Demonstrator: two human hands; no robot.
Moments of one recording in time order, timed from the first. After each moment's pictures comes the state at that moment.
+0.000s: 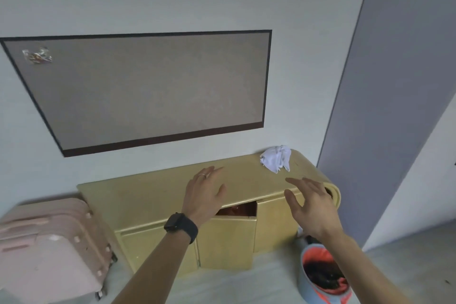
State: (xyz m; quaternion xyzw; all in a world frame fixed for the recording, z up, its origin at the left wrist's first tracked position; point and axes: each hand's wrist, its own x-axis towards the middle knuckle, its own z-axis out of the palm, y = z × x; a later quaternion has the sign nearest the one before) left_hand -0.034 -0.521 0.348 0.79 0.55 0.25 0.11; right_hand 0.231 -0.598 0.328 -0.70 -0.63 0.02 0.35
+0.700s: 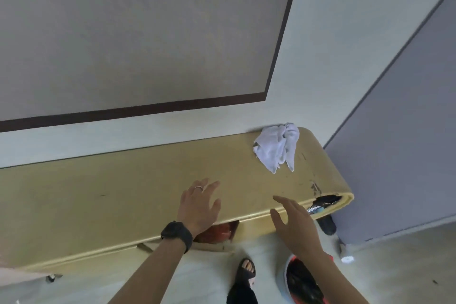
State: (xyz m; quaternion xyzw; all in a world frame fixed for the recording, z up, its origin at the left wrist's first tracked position) left_hand 0.107 -0.172 0.150 0.75 0.61 0.05 0.24; right_hand 0.359 -0.256 0.156 -0.76 -0.58 0.23 0.20
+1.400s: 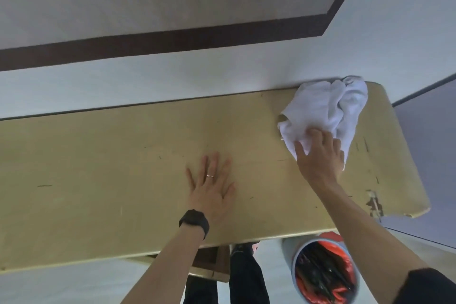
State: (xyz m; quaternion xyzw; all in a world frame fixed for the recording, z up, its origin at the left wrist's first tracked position) left_hand 0.187 -0.029 -0.075 0.71 0.65 -0.09 0.24; right_hand 0.457 0.036 -0.056 -0.82 -0.56 0.12 0.10
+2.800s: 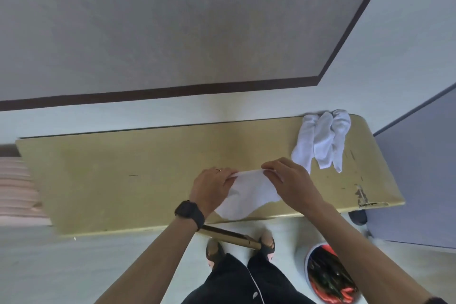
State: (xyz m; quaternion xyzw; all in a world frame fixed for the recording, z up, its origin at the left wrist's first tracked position) left_hand 0.078 -0.084 0.156 0.75 0.60 0.12 0.24; right_hand 0.306 -0.082 0.173 -0.60 -0.72 0.30 0.19
